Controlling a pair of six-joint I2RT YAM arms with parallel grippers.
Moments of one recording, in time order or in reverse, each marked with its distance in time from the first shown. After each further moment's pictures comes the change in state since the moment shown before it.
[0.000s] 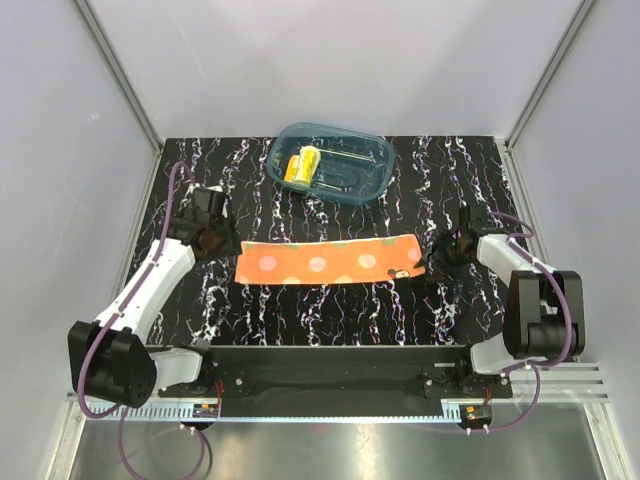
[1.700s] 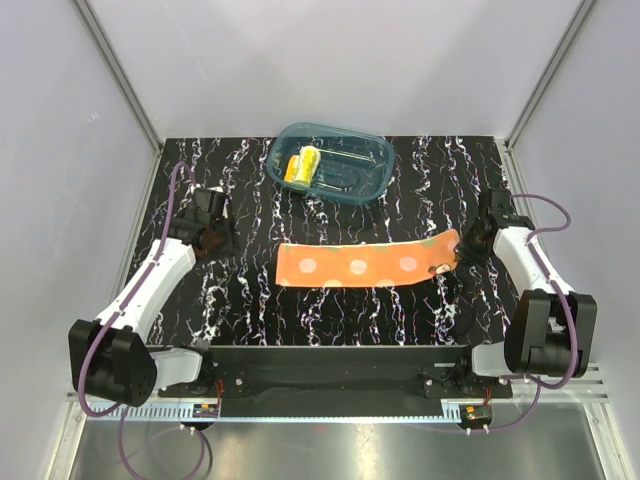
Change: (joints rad) left arm 0.000 0.006 -0.003 0.000 -0.006 0.013; right arm -0.088 -0.076 0.140 -0.166 0.328 -0.063
